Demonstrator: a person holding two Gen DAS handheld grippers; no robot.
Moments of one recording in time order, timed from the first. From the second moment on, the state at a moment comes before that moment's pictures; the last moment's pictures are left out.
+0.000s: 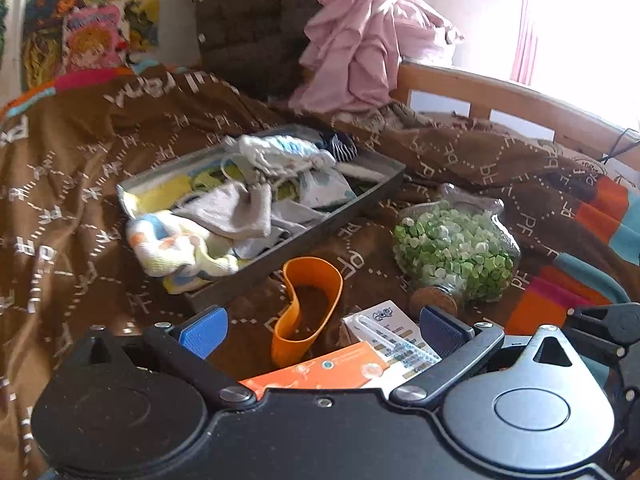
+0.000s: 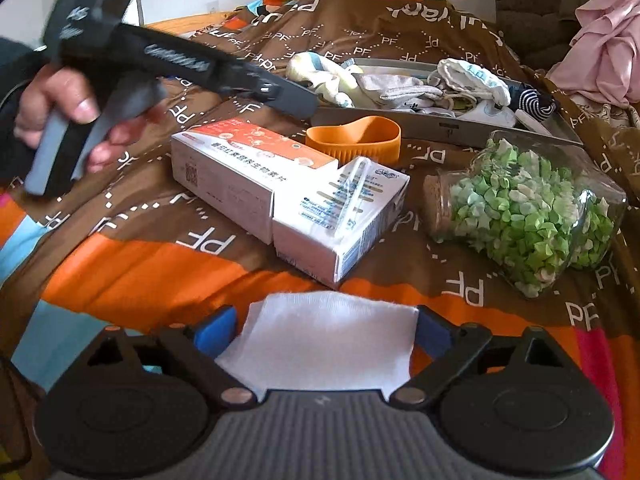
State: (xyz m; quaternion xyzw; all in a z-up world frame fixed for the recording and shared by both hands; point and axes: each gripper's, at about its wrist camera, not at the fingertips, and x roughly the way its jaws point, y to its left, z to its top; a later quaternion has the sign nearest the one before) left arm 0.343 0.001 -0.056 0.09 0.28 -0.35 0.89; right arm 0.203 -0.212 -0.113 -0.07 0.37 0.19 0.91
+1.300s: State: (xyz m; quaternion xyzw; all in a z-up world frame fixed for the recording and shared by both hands) left arm 0.410 -0.027 -0.085 0.12 0.39 -0.34 0.85; right arm 0.272 -0.236 -0.069 -0.01 0.28 0.18 0.94
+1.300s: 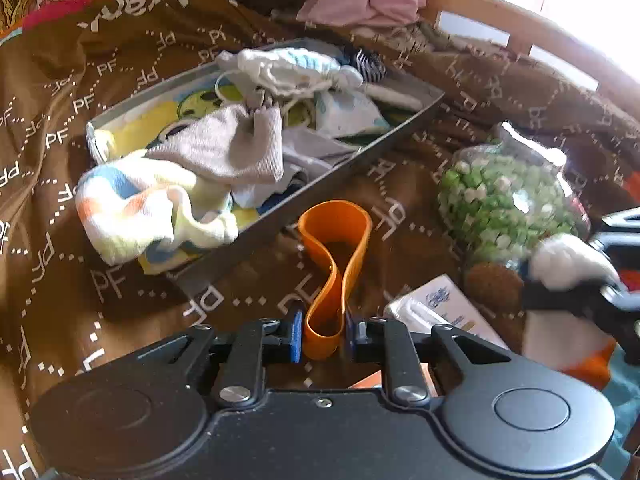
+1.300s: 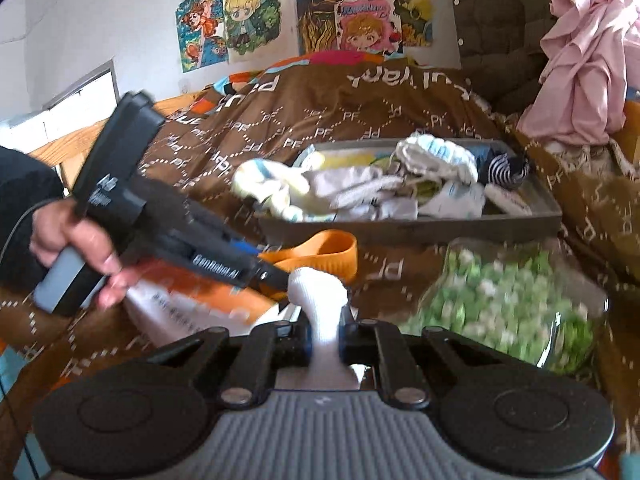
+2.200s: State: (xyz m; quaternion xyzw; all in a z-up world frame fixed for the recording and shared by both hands) left arm 0.453 0.012 0.004 0.01 0.21 -0.28 0.94; right arm 0.433 -0.194 0.060 -0.08 0.21 0.12 0.97
